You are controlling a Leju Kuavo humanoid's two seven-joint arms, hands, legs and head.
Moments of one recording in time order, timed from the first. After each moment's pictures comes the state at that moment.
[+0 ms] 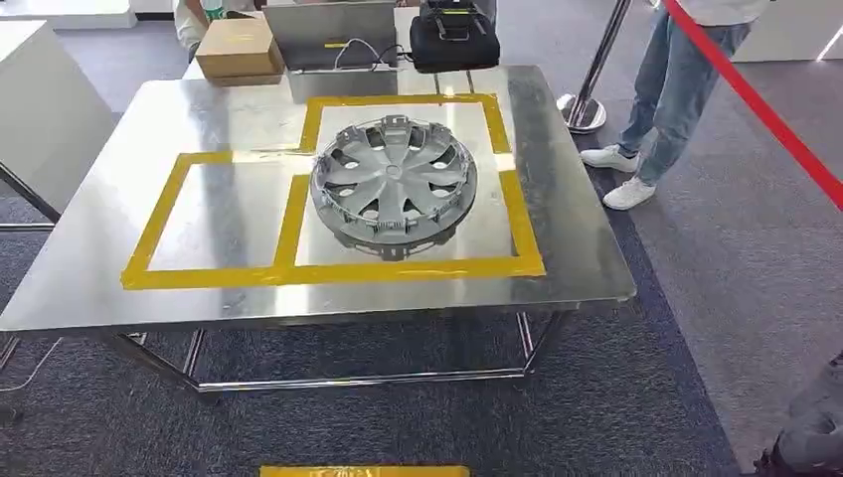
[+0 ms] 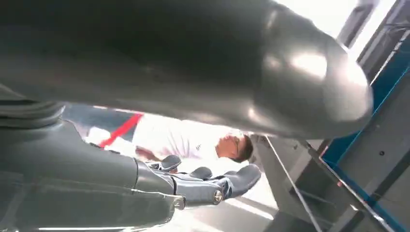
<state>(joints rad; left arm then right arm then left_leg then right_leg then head) -0.09 -0.08 1.41 -0.23 -0.91 -0.08 -0.26 0.19 -0.13 -0.18 -2.00 0.15 -0.24 -0.70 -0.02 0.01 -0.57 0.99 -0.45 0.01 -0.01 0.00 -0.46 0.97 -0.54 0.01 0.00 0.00</state>
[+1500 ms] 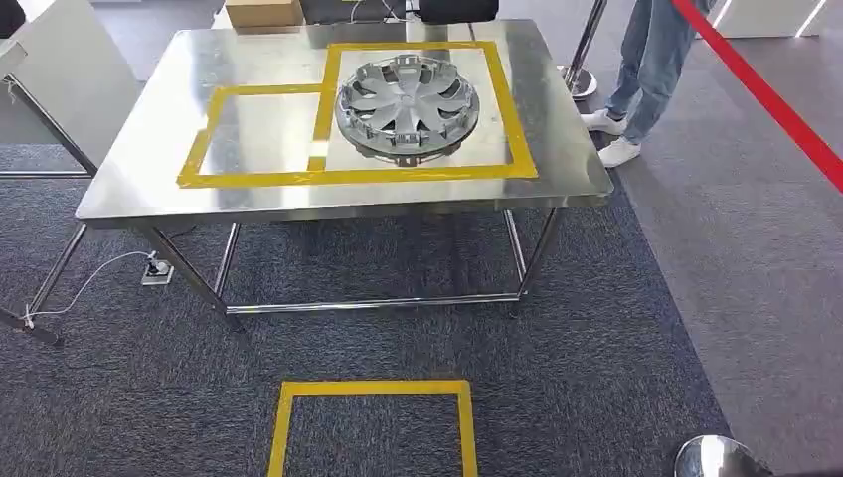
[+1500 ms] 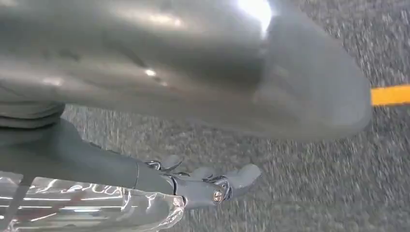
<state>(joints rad) -0.07 -0.06 1.39 -0.24 -0.94 -0.08 -0.29 -0.01 0.05 -0.51 -0.28 0.54 -0.01 -0.27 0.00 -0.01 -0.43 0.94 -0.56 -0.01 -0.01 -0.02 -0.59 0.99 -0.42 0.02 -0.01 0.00</state>
